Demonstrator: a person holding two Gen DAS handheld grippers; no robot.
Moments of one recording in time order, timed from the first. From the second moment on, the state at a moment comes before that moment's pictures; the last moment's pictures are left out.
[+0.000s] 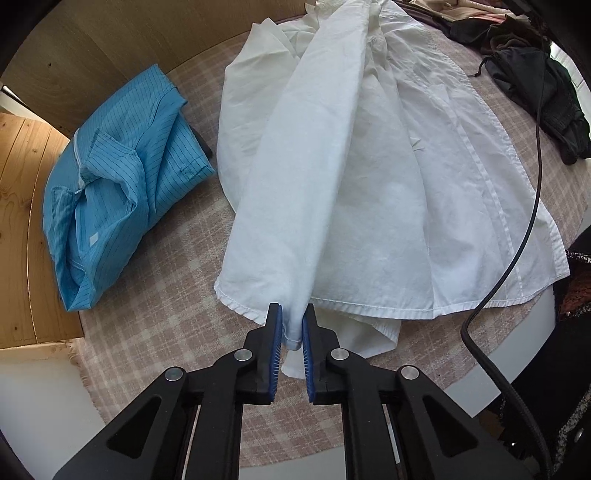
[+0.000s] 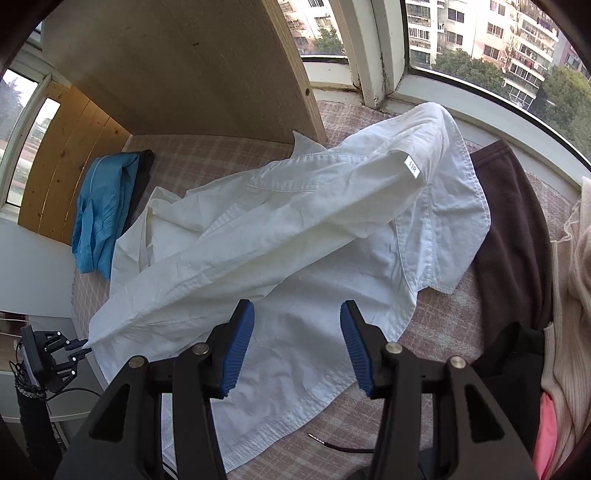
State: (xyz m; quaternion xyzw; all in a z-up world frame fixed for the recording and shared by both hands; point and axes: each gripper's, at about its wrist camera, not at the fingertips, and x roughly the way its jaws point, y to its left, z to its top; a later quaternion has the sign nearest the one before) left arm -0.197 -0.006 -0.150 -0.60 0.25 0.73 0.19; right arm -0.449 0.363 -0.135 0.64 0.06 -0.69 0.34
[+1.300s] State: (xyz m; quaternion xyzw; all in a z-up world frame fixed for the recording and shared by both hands) left arm -0.203 0.007 -0.159 -0.61 0.26 0.73 0.16; right arm -0.507 0.343 -0.155 0.63 0.02 -0.74 0.26
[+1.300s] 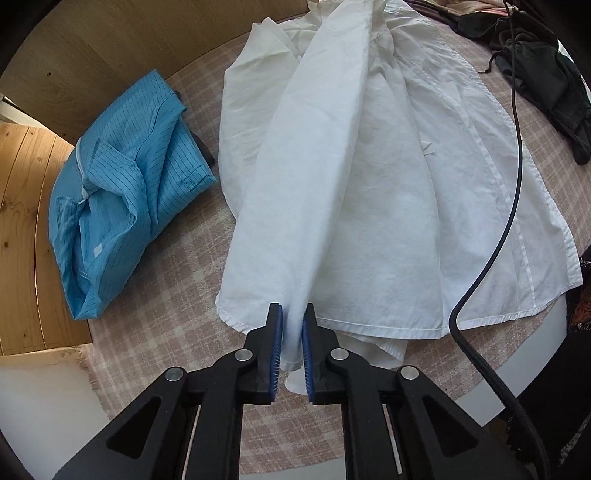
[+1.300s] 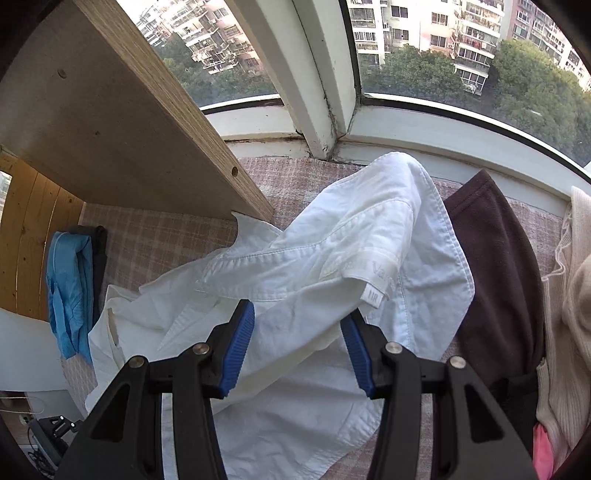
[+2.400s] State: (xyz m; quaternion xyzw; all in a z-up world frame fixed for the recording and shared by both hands) left arm -0.071 0.200 -0.172 -0.62 0.12 0.62 0.46; right arm -0.486 0.407 -0.171 0.60 0.11 -0.76 0.23
